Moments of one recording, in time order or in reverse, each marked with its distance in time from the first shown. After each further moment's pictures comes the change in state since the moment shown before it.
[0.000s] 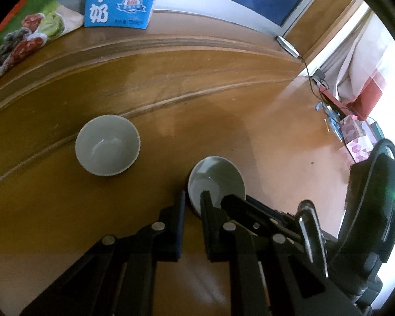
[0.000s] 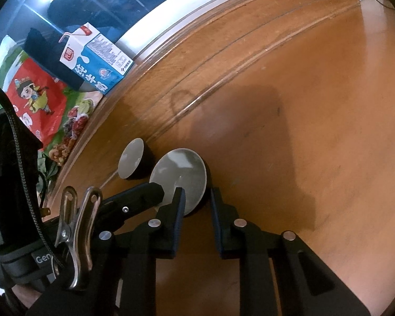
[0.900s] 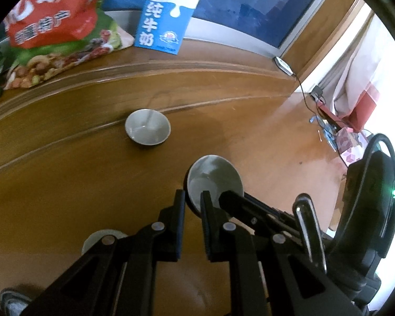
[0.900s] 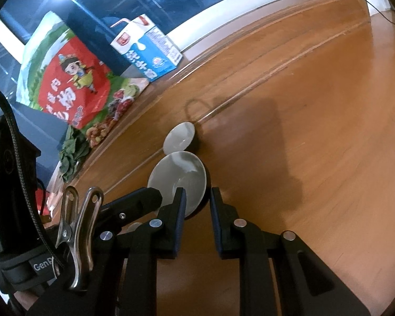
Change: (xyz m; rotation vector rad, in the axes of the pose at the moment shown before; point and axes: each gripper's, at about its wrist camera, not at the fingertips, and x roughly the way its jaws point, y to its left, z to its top) left arm -0.072 0.009 -0.042 -0.045 -0.097 0.022; right arm -0.032 0.056 -0.032 -0.073 -0.024 0.051
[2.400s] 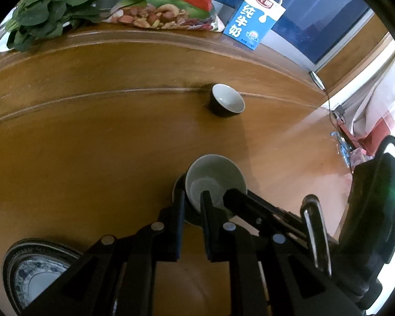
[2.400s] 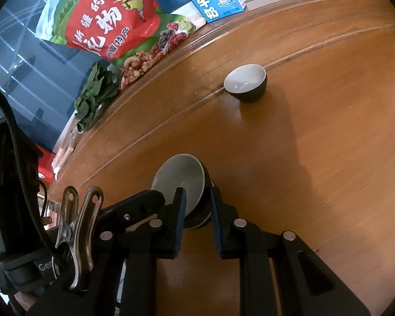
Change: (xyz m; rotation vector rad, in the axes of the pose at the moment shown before) left arm -0.036 0.086 -0.049 -0.176 0.025 0.063; right arm 0.044 0.067 -0.051 -0.098 0.135 0.035
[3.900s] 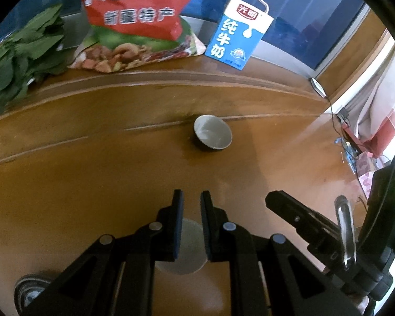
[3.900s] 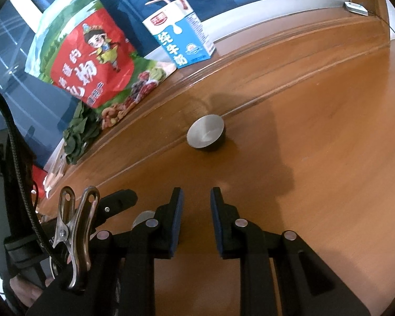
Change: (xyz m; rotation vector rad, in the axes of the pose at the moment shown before) left arm 0.008 -0.042 0.049 0.053 -0.049 0.047; right arm -0.044 -0.044 0.051 0.000 -0.085 -0.063
